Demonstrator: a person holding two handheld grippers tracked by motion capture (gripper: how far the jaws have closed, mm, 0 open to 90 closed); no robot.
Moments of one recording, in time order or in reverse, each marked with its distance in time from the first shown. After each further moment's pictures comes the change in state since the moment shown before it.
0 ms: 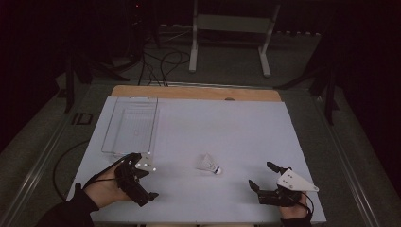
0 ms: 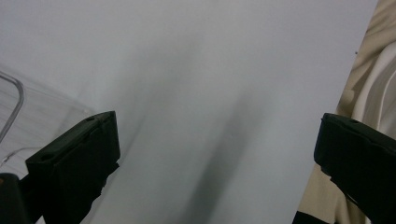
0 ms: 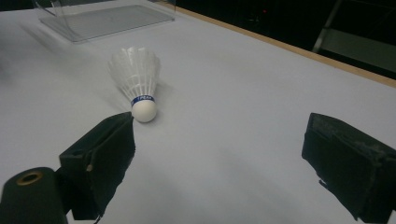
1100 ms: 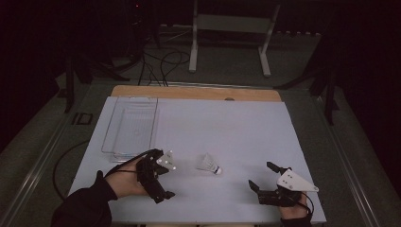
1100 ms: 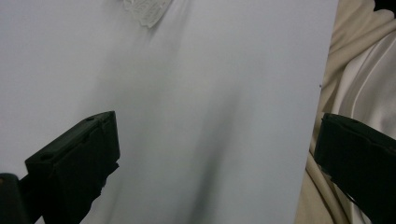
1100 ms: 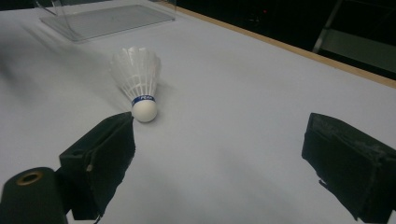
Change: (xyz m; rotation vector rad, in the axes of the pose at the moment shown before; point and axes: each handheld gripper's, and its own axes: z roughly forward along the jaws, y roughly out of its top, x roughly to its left) left arm -0.005 0.048 0.021 0.003 -0.104 0.139; right arm 0.001 0.000 0.000 -0.001 0.000 -0.004
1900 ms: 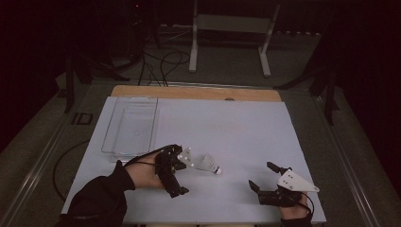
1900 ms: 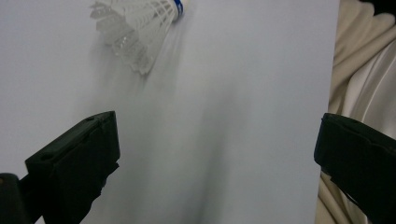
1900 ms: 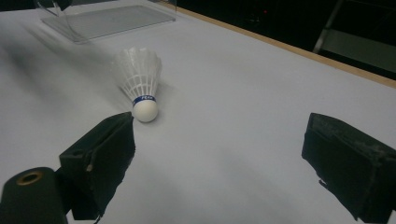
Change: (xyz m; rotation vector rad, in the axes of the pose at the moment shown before) left arm 0.007 0.042 0.020 0.023 -0.022 0.086; right arm 0.000 0.000 -0.001 -0.002 0.003 0.002
